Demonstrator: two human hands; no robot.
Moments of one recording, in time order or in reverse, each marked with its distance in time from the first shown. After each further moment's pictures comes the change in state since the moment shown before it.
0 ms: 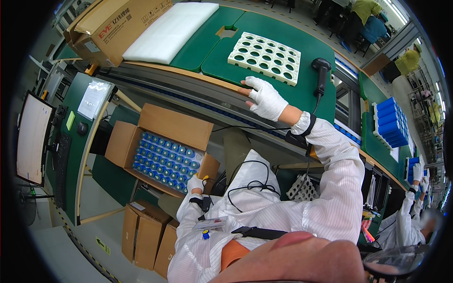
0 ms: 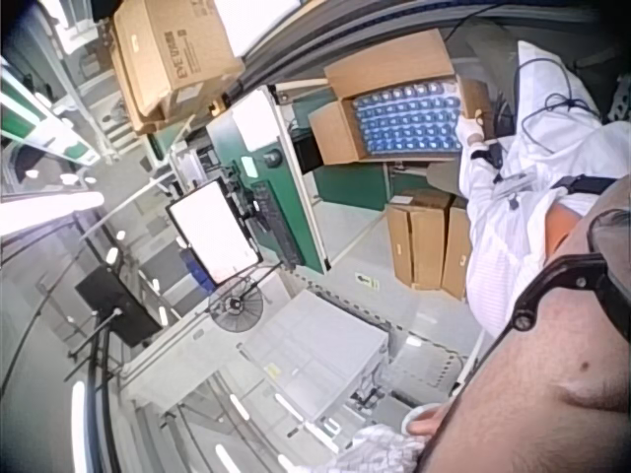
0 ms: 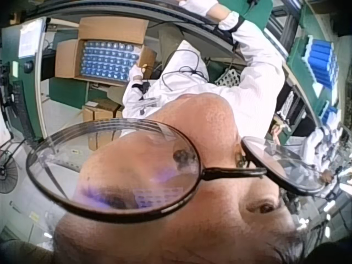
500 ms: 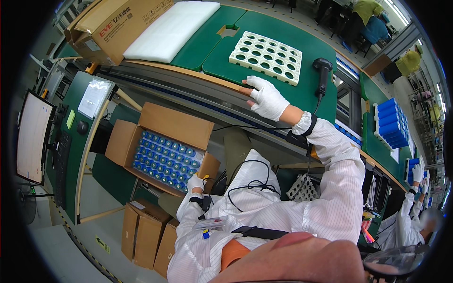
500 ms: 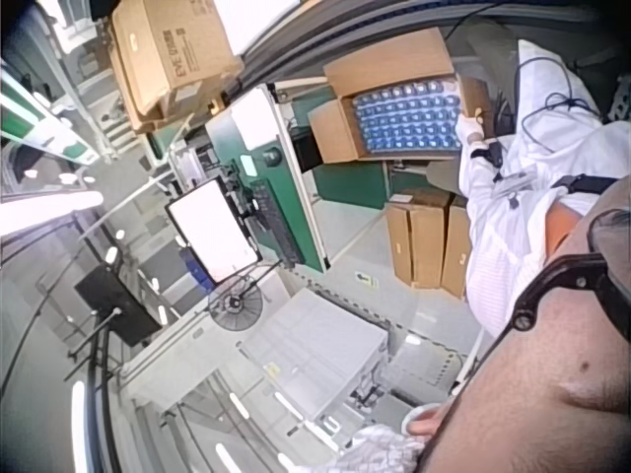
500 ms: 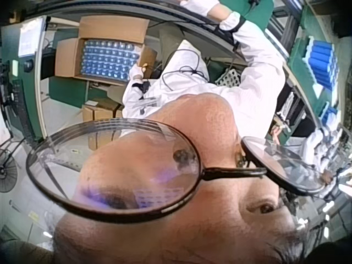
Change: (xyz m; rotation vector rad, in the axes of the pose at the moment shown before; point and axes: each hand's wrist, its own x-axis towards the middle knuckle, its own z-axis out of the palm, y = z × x) left_hand 0.000 0.000 -0.001 -0.020 0.000 -0.004; right_hand -0.002 0.000 0.000 -0.004 -0.060 0.044
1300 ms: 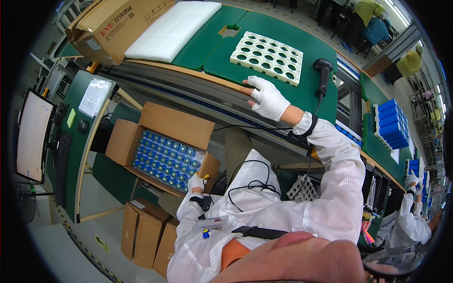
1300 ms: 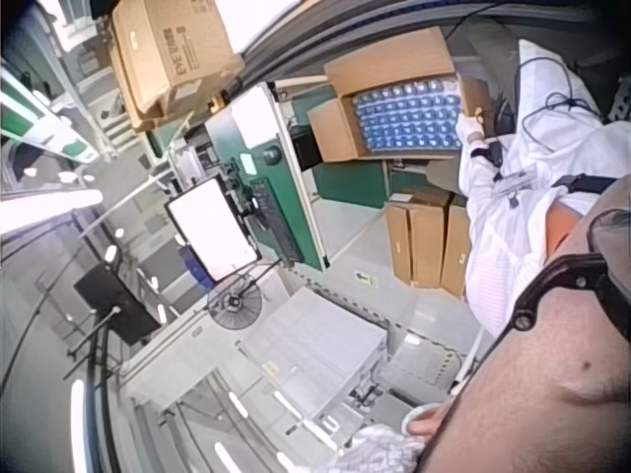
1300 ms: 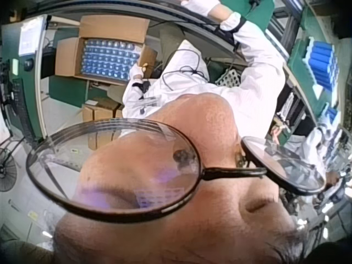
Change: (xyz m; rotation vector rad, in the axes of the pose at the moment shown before) left_hand 0.000 -0.001 0.001 0.006 0.009 0.002; right_hand 0.001 -0.001 -0.002 0.016 0.013 -0.010
